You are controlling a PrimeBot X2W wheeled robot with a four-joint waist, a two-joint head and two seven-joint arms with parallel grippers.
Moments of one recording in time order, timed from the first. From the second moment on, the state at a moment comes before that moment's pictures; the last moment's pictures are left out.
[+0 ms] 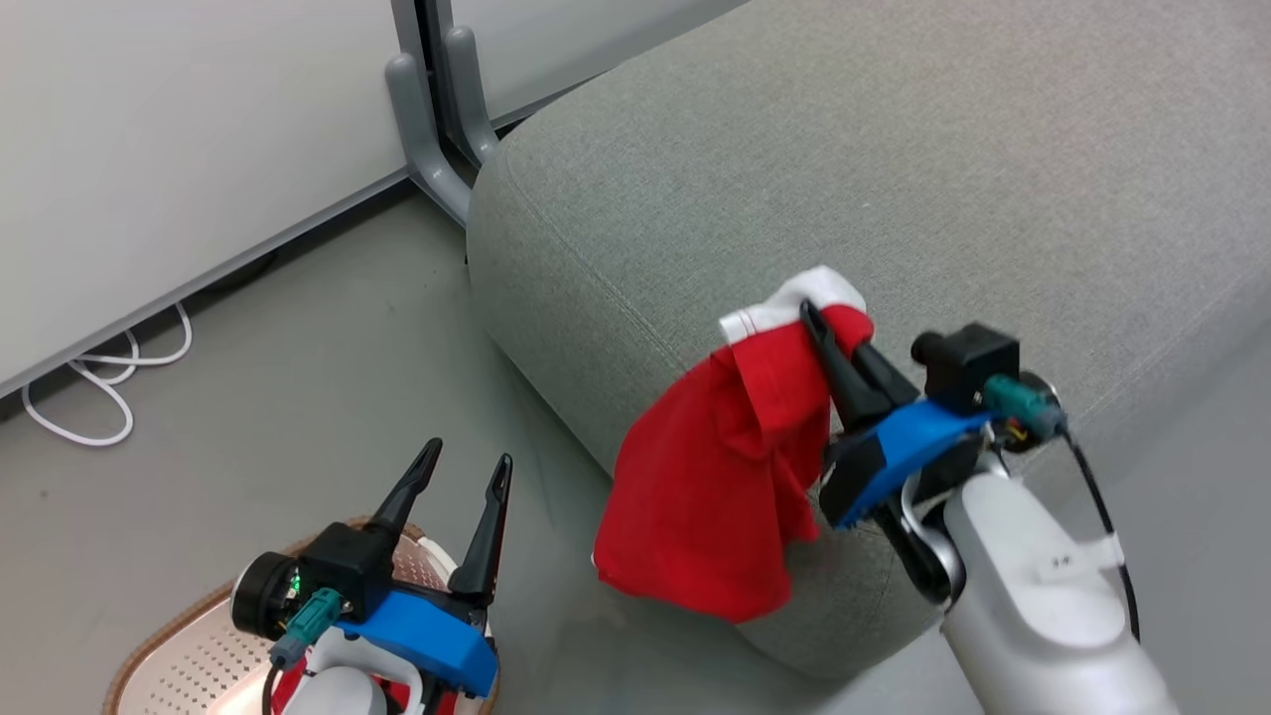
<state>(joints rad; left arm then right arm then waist) -0.19 0.19 -0.37 0.35 -0.32 -0.13 -0.26 -0.53 -0.05 0.28 0.58 0.20 0.13 -0.20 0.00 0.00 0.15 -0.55</state>
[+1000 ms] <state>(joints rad) -0.48 0.35 -0.52 0.19 -0.28 -0.13 -0.24 -1.11 -0.34 -0.40 0.88 0.12 0.13 -0.23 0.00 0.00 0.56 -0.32</state>
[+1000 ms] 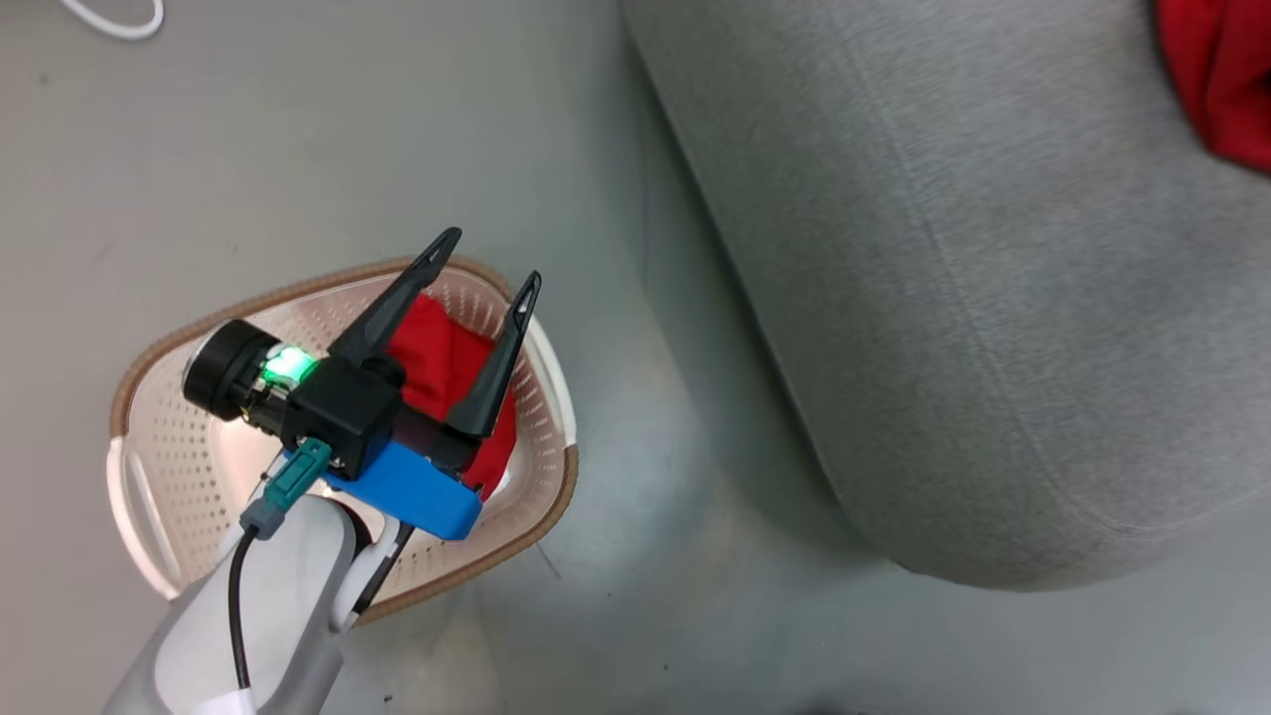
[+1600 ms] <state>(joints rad) -0.51 0.33 -0.53 0.23 -0.30 -0.13 -0.25 -1.06 -0.28 -0.50 1.00 0.04 0.13 -0.26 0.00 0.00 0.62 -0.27</state>
